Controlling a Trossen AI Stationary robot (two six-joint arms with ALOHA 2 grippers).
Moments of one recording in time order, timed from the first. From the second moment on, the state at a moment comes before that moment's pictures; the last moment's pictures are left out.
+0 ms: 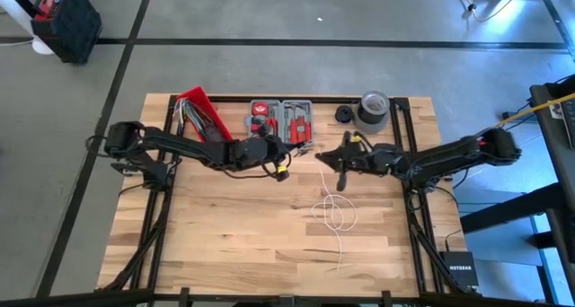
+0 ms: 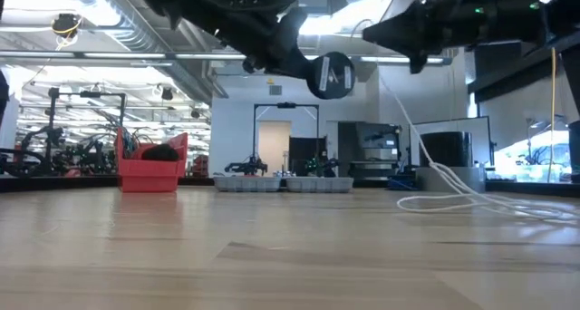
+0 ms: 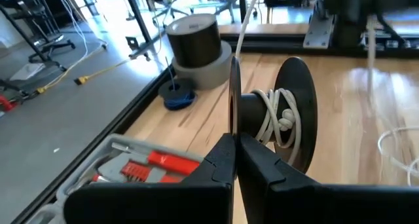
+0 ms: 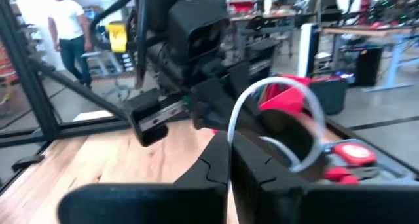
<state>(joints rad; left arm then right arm) 0.02 1.59 0.95 0.30 -0.45 0.03 0.02 1.17 0.38 0.79 0.16 0.10</state>
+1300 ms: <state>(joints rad) -0.02 1.59 0.95 0.44 -0.39 -0.01 0.07 1.58 0.61 0.81 0.27 0.04</state>
